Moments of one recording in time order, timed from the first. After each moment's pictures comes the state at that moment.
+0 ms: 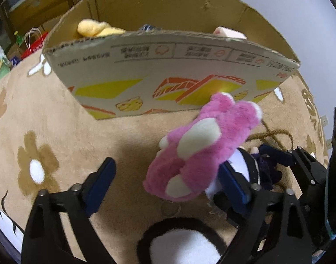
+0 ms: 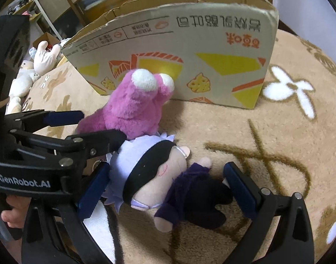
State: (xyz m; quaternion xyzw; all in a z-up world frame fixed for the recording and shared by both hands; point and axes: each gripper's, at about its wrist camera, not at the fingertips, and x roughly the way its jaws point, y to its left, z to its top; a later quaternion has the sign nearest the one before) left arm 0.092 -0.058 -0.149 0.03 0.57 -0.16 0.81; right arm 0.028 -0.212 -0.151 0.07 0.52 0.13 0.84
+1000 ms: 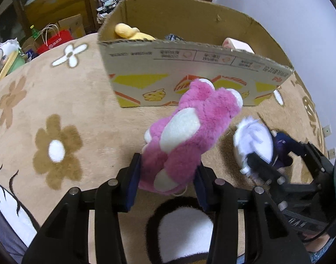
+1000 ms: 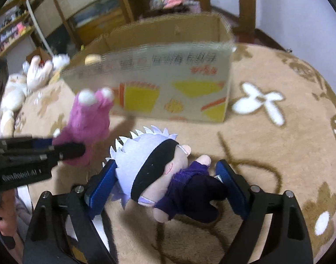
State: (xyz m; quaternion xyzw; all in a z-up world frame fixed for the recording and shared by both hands) left arm 0.061 -0.028 -0.125 0.01 0.56 -0.12 0.82; right arm 0.008 -0.238 -0.115 0.07 0.46 0.08 0.88
